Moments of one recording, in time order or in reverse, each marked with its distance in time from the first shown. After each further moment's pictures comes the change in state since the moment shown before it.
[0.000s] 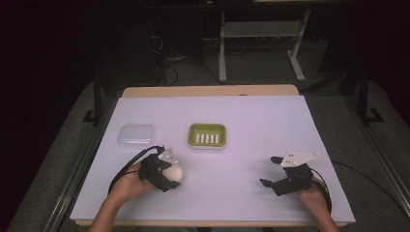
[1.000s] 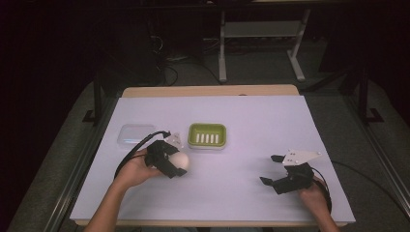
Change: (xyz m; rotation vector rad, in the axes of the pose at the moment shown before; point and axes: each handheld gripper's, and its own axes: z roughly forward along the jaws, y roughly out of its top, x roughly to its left) left arm 0.021 0.038 -0.012 -0.027 -0.042 -0.003; right arm -0.003 0.000 -0.001 -0.036 -0.002 0.013
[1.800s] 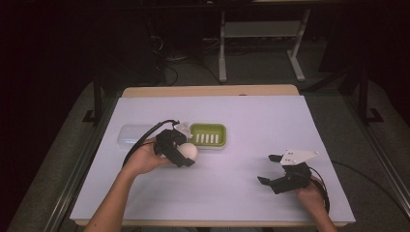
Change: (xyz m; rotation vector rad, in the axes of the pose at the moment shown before) left arm 0.014 0.034 0.001 -0.008 -0.031 0.002; right arm 0.003 0.004 0.004 -0.010 0.012 -0.007
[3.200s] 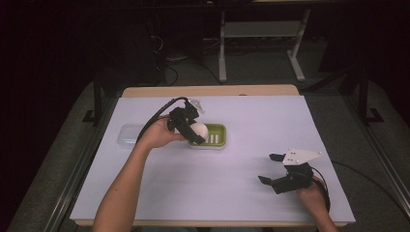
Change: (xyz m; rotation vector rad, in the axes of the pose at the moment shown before) left arm 0.052 0.057 0.007 0.016 -0.003 -0.003; right arm 0.001 0.002 -0.006 -0.034 0.000 0.000
